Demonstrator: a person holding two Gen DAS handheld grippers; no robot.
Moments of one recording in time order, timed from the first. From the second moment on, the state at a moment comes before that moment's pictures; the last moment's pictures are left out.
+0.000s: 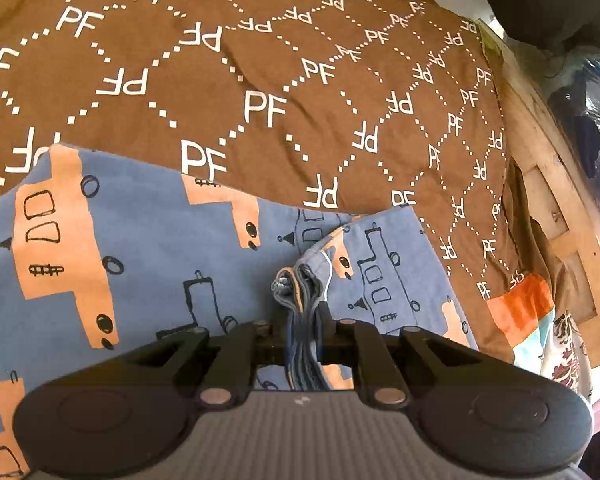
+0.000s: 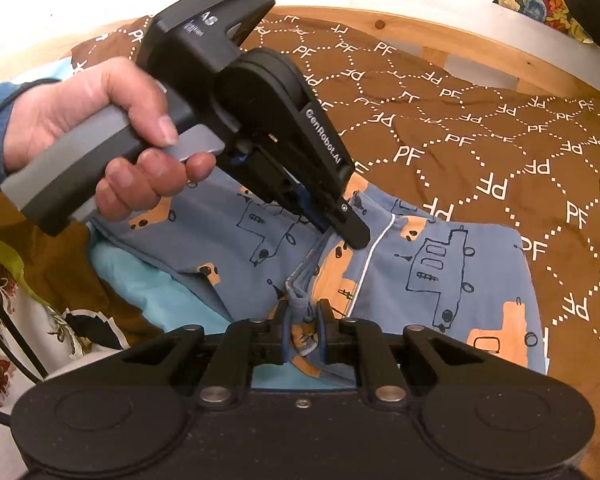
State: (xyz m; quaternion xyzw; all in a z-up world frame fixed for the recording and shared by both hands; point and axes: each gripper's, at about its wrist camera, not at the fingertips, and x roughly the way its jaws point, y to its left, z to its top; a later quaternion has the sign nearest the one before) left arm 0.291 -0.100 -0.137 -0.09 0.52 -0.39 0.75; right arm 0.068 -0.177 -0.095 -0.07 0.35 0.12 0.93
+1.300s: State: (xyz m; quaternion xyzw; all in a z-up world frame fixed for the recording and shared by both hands) left arm 0.294 -0.004 -0.098 0.06 0.51 -0.30 0.80; right arm 0.087 -0.144 -0.049 -0.09 0.31 0.24 0.92
